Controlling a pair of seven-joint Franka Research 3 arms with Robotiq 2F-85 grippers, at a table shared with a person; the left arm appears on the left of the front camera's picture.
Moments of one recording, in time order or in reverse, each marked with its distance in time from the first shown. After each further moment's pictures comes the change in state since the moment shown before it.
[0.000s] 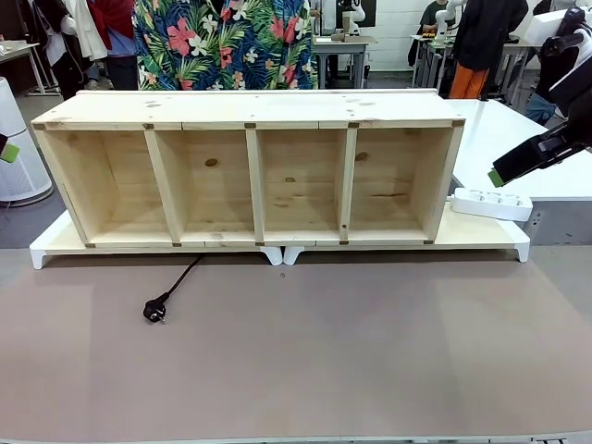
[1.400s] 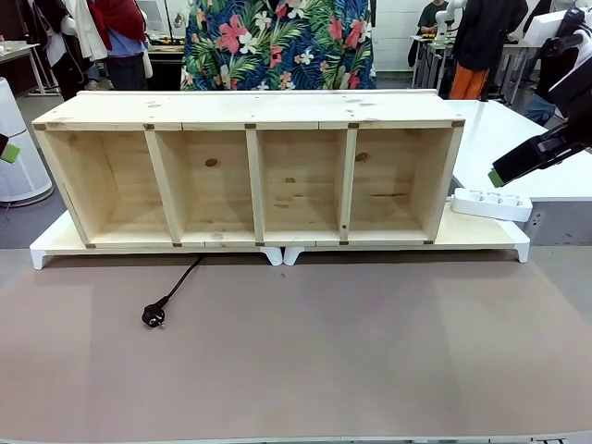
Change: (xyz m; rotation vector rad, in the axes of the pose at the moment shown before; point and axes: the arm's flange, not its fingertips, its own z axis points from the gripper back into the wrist) left arm 0.000 0.000 0.000 0.000 0.000 0.000; right arm 0.000 0.000 0.000 0.000 0.000 0.000
